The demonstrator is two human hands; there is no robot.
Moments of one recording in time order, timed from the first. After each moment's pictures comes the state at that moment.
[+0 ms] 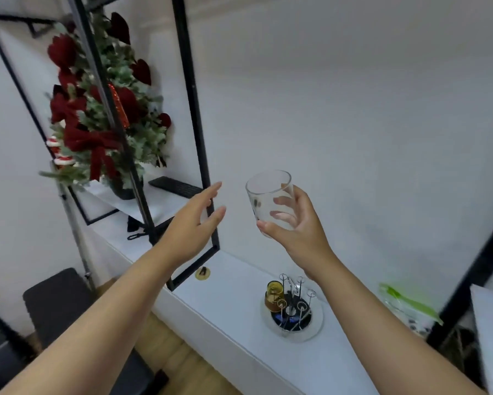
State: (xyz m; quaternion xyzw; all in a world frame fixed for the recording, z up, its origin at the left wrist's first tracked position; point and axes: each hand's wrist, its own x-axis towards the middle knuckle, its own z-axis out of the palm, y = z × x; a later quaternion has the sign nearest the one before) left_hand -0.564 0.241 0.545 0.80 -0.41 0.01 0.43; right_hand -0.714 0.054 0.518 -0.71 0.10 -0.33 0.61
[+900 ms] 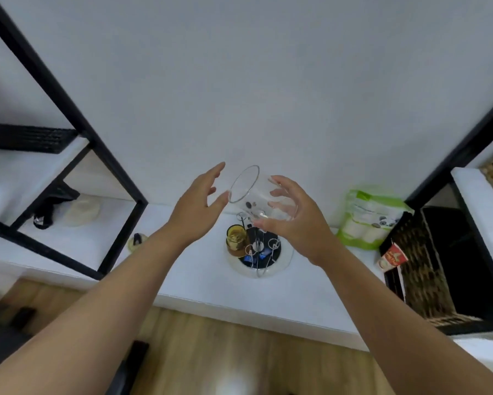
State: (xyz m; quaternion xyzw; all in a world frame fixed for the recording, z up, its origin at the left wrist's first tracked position) left_hand -0.430 0.039 0.336 0.75 -0.51 -0.20 0.36; right_hand -0.653 -0.049 0.326 -0.69 0.35 -0.29 0.57
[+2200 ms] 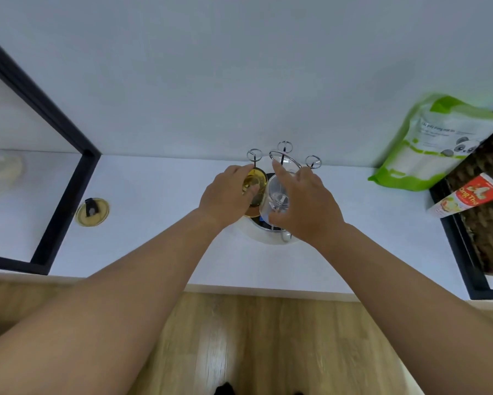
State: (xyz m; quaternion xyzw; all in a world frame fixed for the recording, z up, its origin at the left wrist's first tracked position) left_hand -0.359 -0.022 0.030 0.74 -0.61 -0.20 0.19; right_hand -0.550 -0.048 0.071 -0.85 0.49 -0.07 0.17
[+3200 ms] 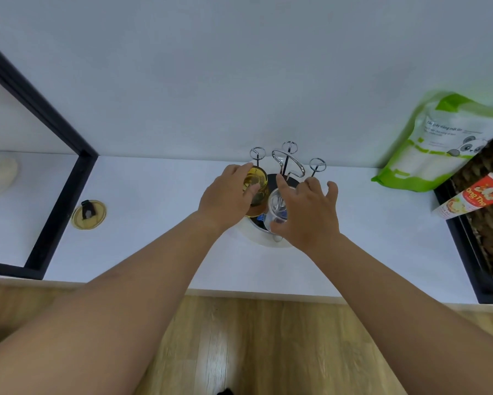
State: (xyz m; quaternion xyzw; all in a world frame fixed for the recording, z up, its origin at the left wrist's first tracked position) left_hand -0.359 -0.026 0.022 0.75 -0.60 -0.19 0.19; right_hand -0.549 -0.049 0.033 -0.86 0.50 -0.01 0.00
